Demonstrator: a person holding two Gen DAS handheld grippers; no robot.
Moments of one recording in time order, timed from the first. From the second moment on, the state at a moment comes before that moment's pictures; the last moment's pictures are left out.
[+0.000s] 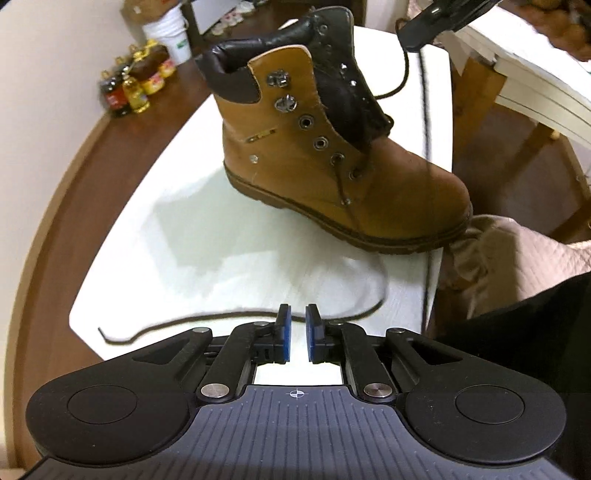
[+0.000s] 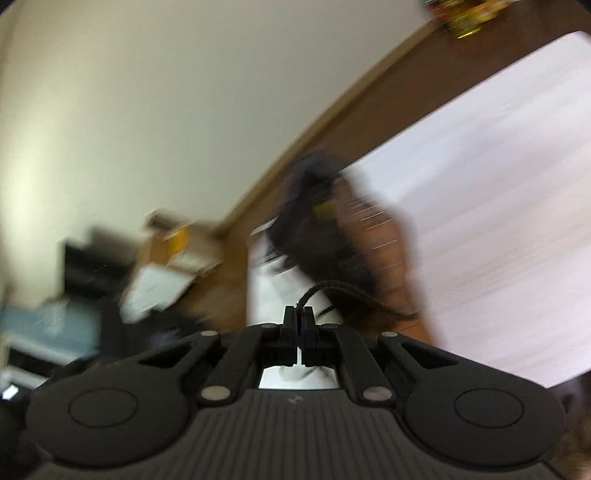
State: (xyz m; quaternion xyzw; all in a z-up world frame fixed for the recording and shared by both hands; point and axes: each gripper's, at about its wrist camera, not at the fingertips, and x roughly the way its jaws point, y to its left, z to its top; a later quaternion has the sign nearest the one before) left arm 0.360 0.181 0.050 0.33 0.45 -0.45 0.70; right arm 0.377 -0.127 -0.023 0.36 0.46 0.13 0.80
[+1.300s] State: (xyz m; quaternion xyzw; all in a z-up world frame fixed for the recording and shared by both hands) left arm 0.351 0.074 0.012 0.18 0.51 -0.50 0.68; right arm 0.359 -0.208 -0.080 0.38 0.45 -0.06 0.81
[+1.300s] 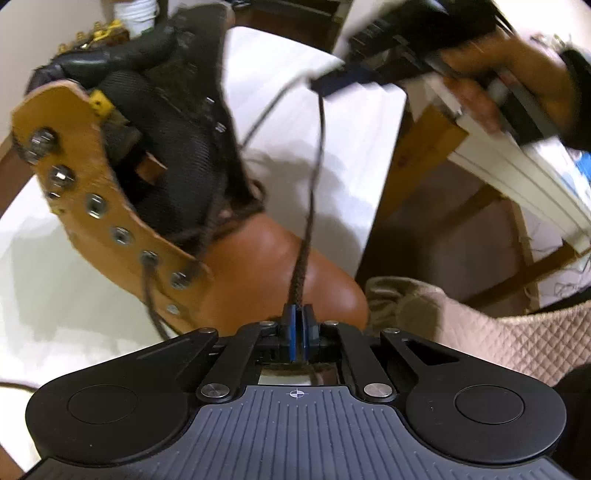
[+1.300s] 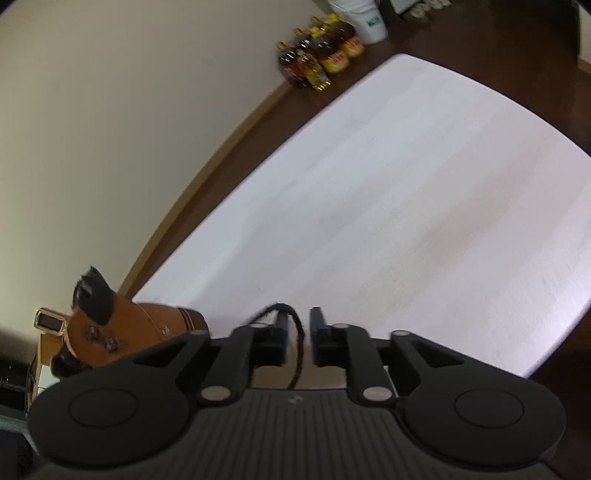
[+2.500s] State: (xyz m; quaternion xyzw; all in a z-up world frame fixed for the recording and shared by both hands) left arm 0.413 0.092 0.042 0.08 0.54 -0.54 0.64; right arm 0.298 -0.037 -0.109 0.43 0.42 0.10 0.79
